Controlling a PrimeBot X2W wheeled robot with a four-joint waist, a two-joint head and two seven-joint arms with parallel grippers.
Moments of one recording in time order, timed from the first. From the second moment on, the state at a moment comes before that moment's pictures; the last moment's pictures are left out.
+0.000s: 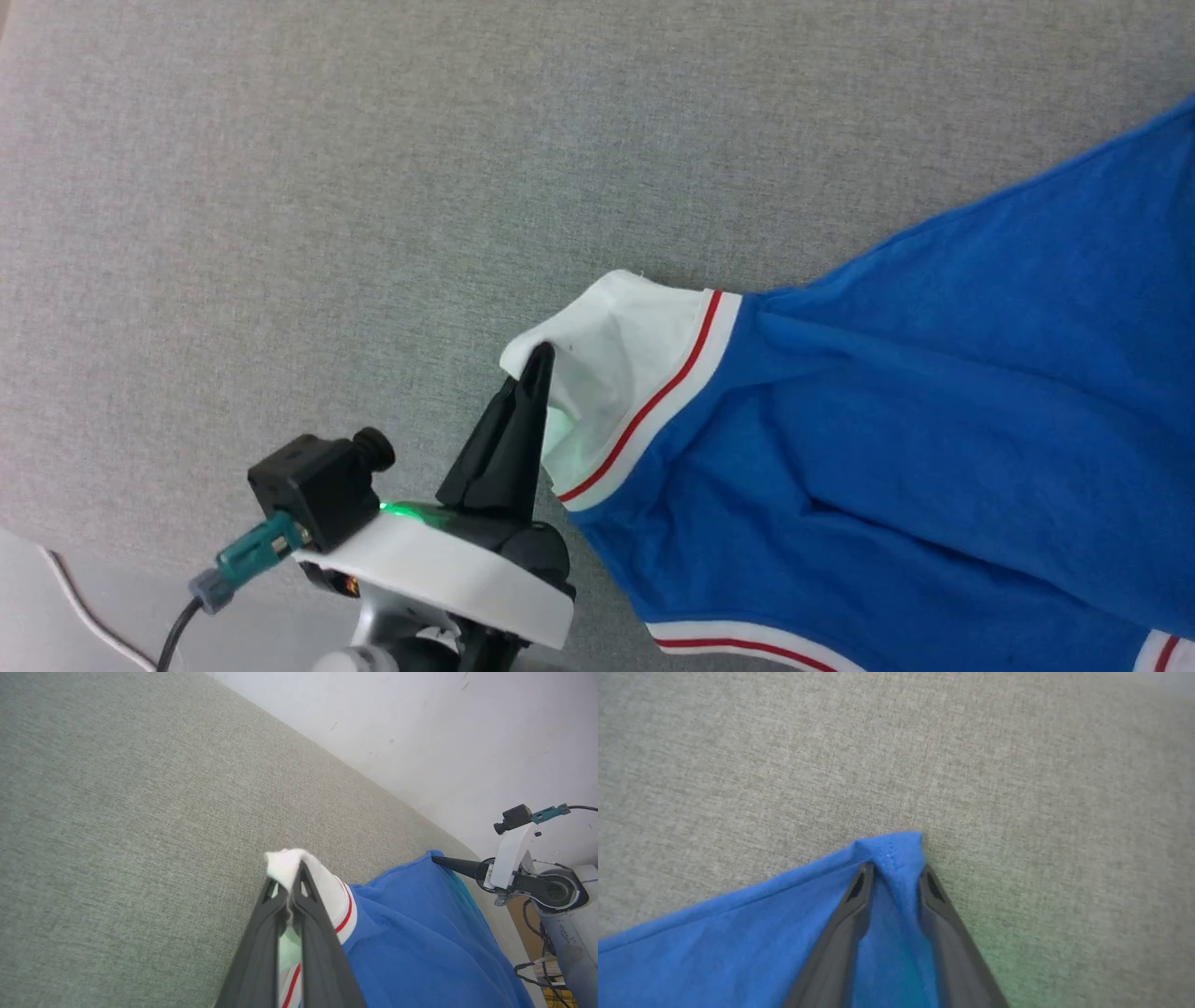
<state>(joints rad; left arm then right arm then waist) -0.06 0.20 -0.45 -0.48 -0.67 0.30 0.07 -0.72 -0.46 -0.07 0.26 0.29 0.13 0.84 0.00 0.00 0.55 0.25</state>
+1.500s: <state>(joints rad) -1.05 0.43 -0.31 -0.07 -0.53 0.21 0.42 -0.88 -0.18 -0.12 0.04 0.42 0.13 0.58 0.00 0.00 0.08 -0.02</state>
